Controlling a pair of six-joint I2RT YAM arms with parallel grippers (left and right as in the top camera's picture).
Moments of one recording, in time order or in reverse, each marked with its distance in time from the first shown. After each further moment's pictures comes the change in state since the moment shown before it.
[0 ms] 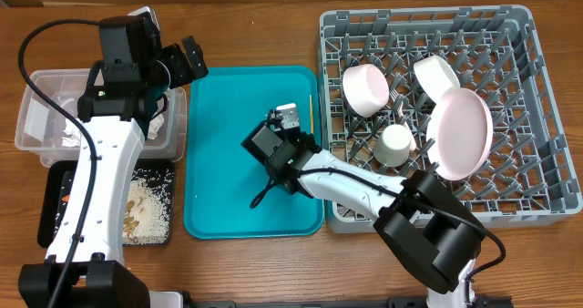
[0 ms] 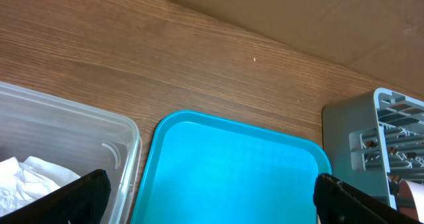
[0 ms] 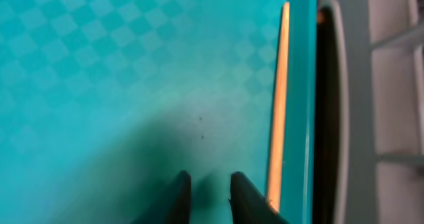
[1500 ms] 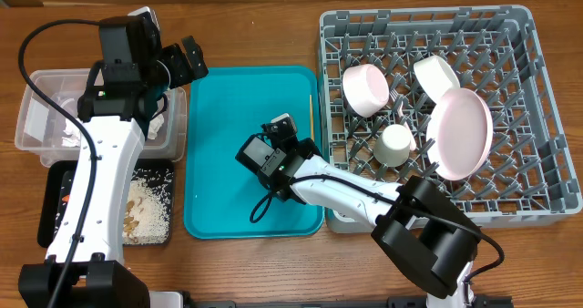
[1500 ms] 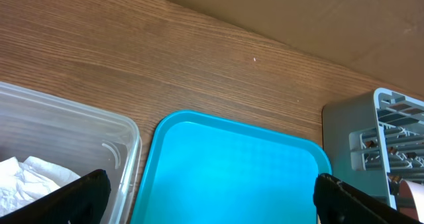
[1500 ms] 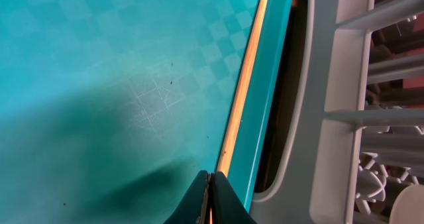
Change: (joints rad) left arm 0.000 0.000 0.000 0.000 0.000 0.000; right arm 0.051 0.000 0.032 -0.211 0.101 -0.120
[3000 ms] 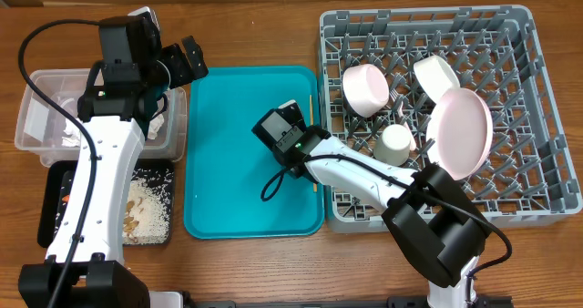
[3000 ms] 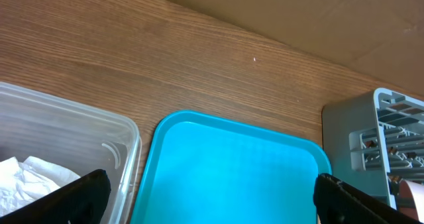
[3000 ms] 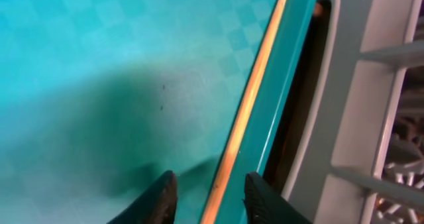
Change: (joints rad) left arm 0.000 0.000 0.000 0.000 0.000 0.000; right arm -0.117 0.000 0.032 0.037 -0.190 -0.131
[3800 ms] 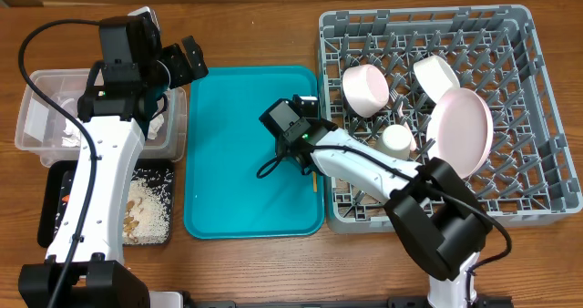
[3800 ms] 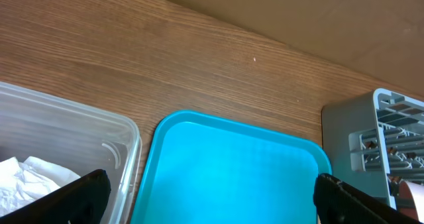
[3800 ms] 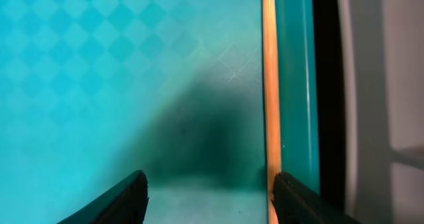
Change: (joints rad) left arm 0.000 0.000 0.000 0.000 0.000 0.000; right arm -0.051 0.022 0.007 0.052 -0.177 0.430
